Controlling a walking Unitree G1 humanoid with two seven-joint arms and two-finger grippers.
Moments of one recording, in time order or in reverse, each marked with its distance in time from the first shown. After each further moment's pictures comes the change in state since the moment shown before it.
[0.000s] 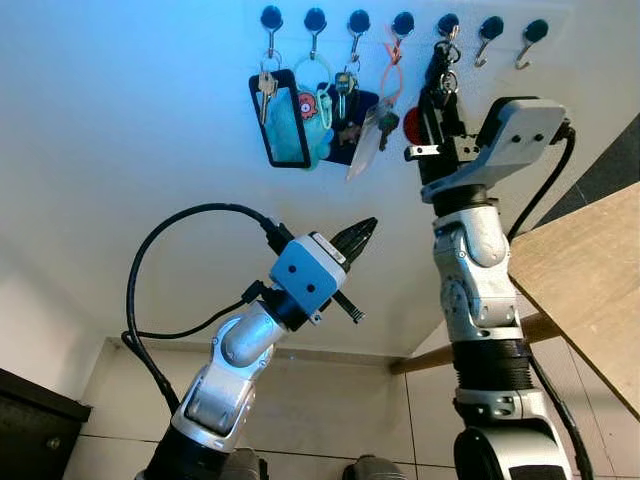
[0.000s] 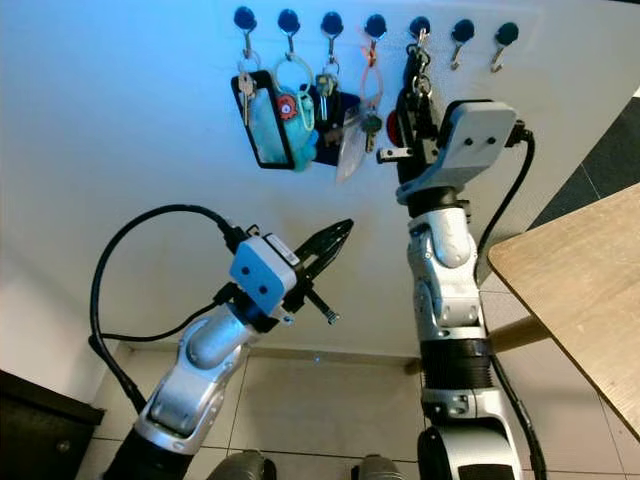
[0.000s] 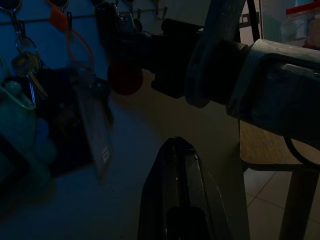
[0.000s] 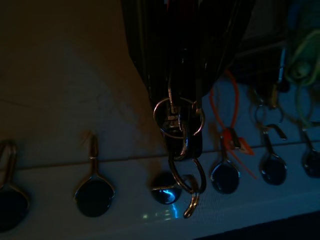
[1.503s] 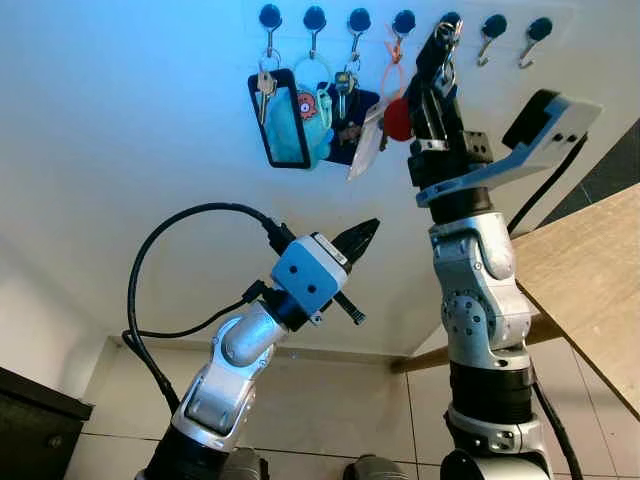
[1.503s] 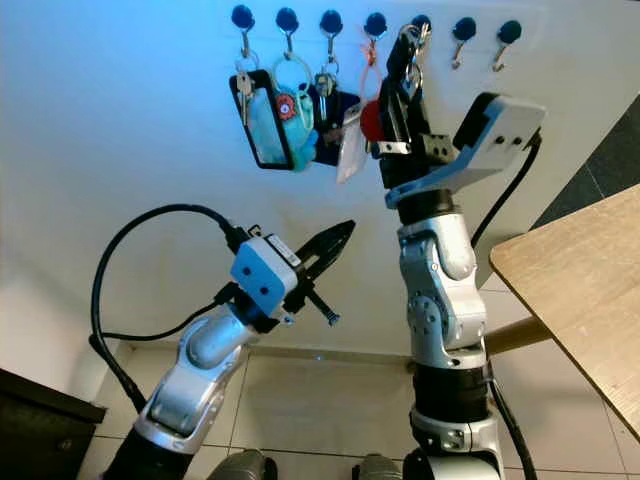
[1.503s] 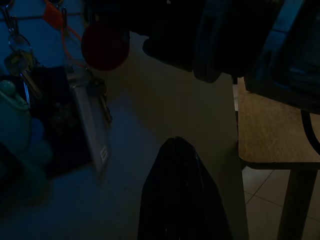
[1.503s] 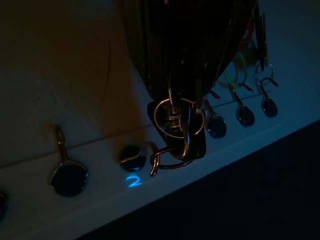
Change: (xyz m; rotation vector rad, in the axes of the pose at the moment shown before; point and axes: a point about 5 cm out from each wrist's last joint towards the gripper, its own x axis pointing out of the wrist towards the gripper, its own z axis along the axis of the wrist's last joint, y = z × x) left arm 0.000 0.000 0.000 0.002 -0.001 -0.012; right arm -0.009 0.019 0.029 0.274 -0.014 0.048
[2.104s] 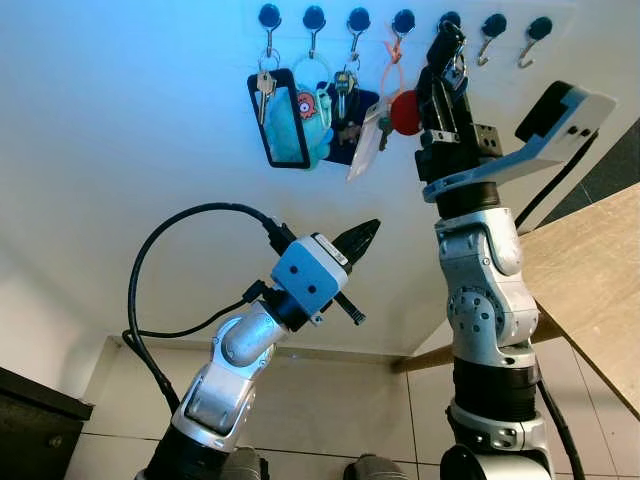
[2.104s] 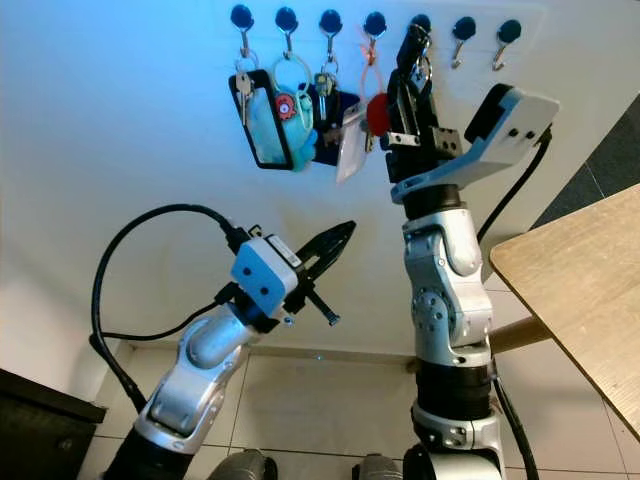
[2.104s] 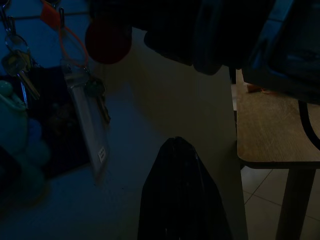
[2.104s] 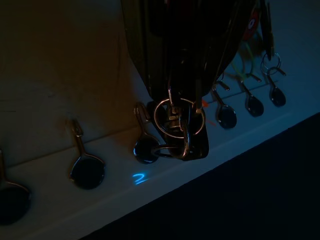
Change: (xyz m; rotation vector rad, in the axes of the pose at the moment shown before) left arm 0.000 0.000 0.000 0.000 0.000 -0.006; right arm 0.003 -0.005 0.008 0.029 -0.021 -0.042
